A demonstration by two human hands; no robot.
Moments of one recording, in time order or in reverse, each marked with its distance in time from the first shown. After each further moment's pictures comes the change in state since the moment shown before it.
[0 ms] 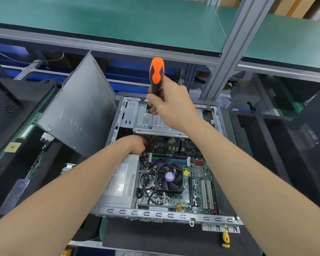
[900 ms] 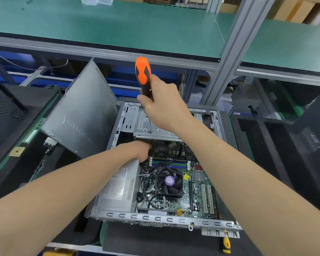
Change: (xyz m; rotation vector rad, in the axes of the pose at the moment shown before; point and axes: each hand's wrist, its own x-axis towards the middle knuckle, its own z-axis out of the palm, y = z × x) left_hand 0.007 0.012 0.007 0.151 -0.004 -0.009; right_hand 0.003 -0.026 -0.001 -0.143 -0.021 -0.055
